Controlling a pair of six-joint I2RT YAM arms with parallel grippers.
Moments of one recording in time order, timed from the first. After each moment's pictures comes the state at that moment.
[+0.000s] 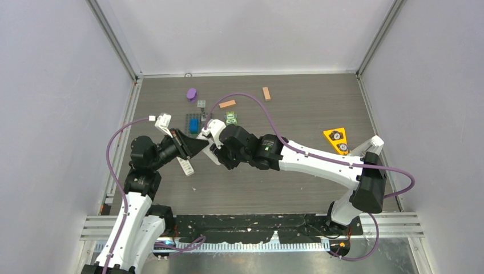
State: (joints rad) left arm -0.11 0.64 0.52 0.01 0.71 -0.68; right arm 1.16 1.59 1.42 -0.53 0.14 0.10
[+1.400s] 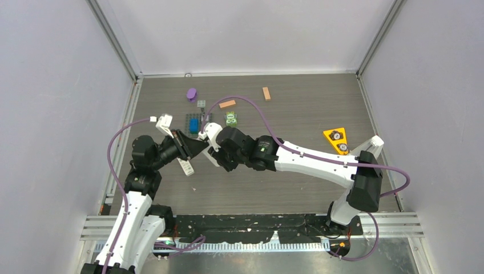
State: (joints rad) left arm -0.11 0.65 0.52 -0.03 0.70 -0.67; right arm 1.17 1.62 1.42 -0.54 0.13 0.08
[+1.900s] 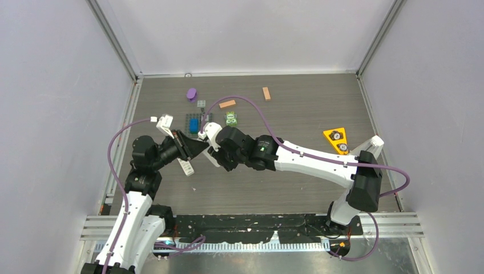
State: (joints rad) left arm -0.11 0.65 0.51 -0.03 0.71 -0.65; right arm 1.17 1.62 1.43 -0.55 0.14 0.07
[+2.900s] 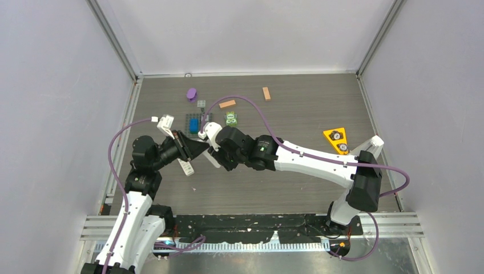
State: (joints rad) left arm -0.11 0.65 0.51 -0.03 0.72 -0.63; right arm 1.17 1.62 1.43 -0.55 0.15 0.07
